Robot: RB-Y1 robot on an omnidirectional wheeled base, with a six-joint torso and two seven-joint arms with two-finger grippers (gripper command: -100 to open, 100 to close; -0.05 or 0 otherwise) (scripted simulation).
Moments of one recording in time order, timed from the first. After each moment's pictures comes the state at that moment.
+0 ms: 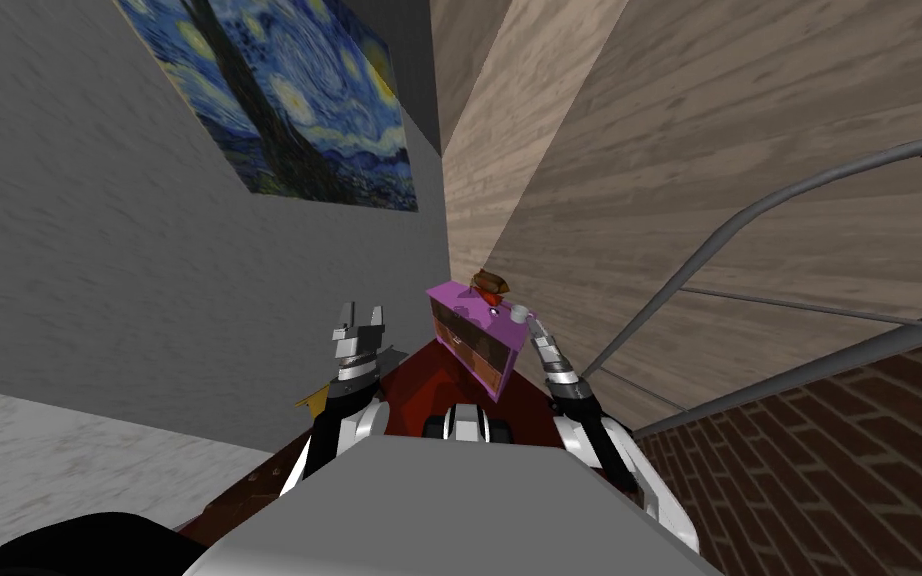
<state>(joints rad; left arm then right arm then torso) 0.55 -0.03 -0.02 -2.37 0.05 -0.52 0.04 0.49 -0.21 0.02 -2.15 0.22 -0.49 0.27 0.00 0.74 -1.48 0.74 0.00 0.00</state>
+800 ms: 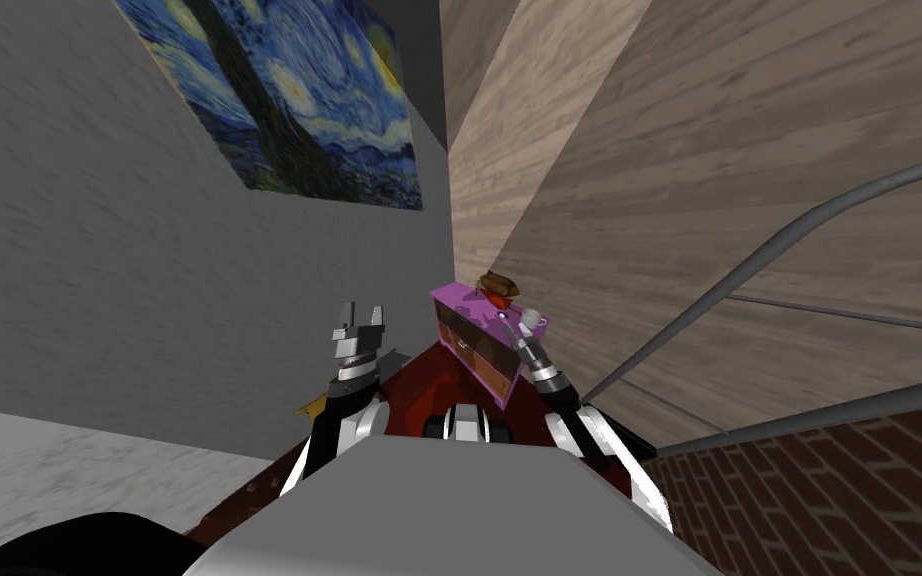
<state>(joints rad) 0.55 -0.03 -0.02 -2.37 0.05 -0.52 0.04 0.43 -0.28 0.10 -2.08 0.43 -0.42 0.43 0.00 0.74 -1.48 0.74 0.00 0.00</state>
